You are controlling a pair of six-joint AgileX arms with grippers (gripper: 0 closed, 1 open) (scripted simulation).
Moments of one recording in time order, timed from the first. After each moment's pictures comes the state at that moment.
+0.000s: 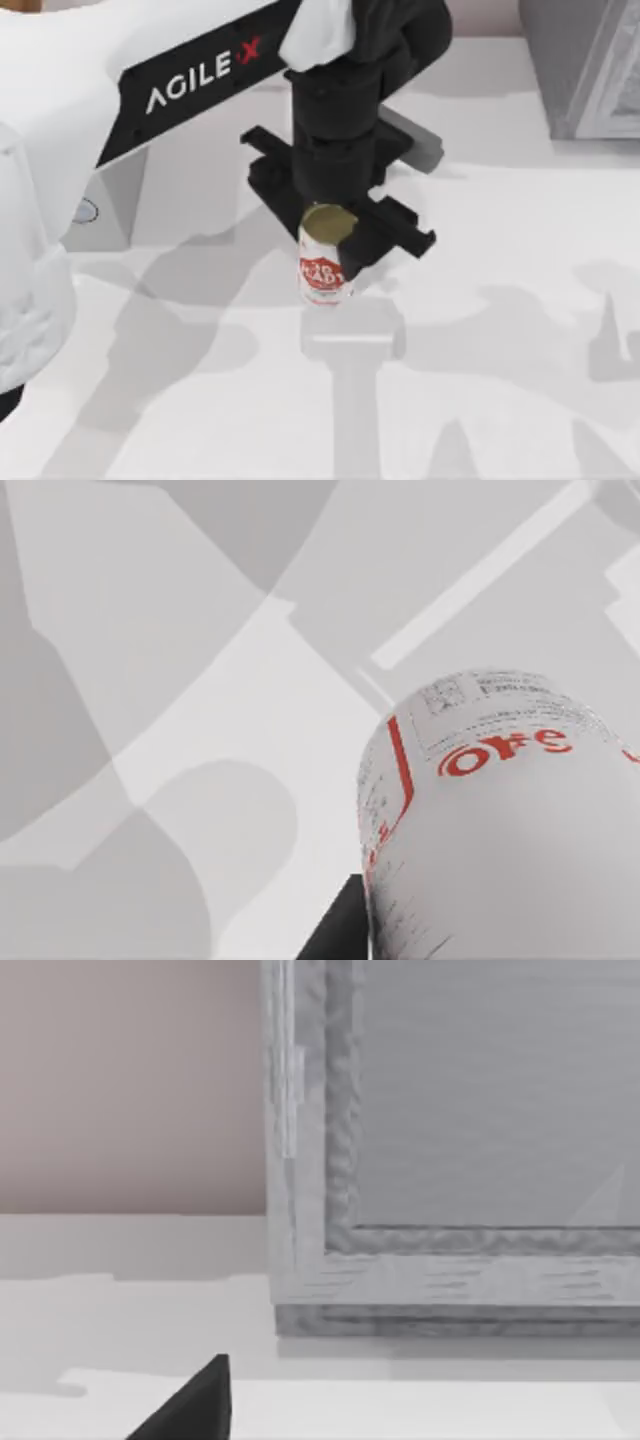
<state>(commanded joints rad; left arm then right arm) -0.73 2.18 2.02 -1.47 0.04 0.05 0.00 0.00 0.00 0.00 0.00 0.00</state>
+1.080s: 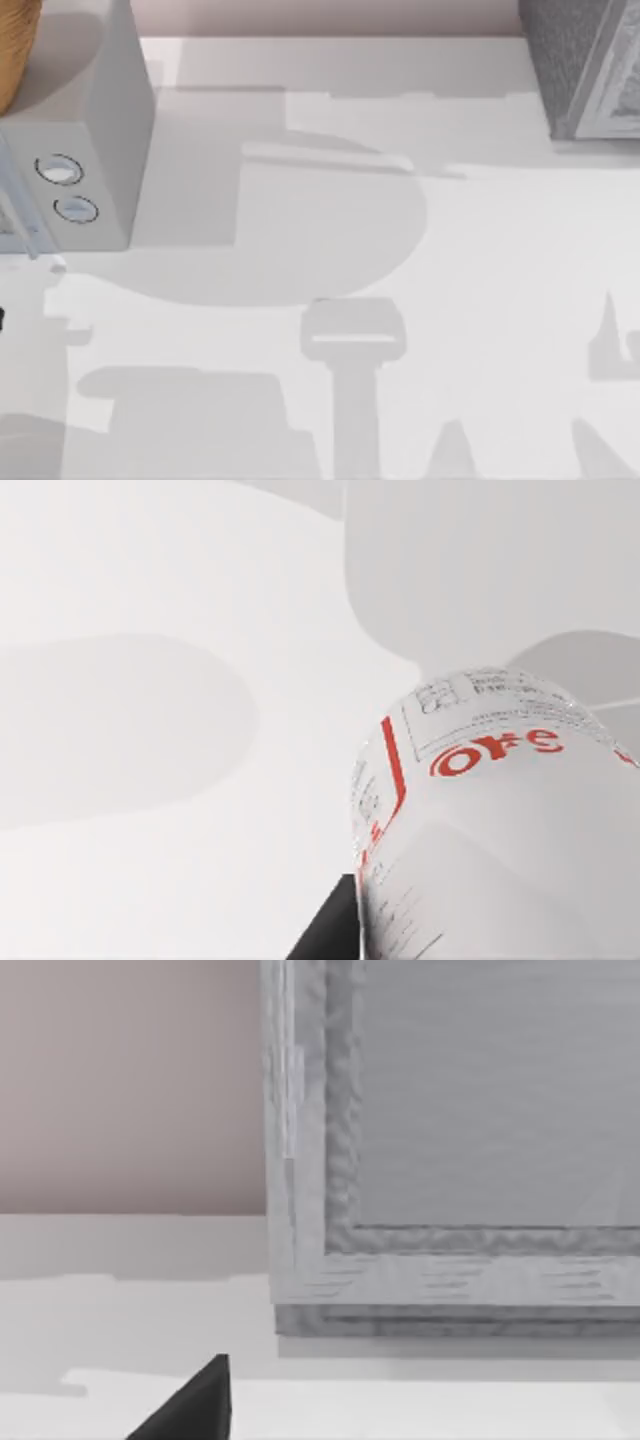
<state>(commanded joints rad) 0.17 1.39 0.93 -1.11 -0.01 0.18 0.00 0.00 0.00 0.00 0.00 0.00</state>
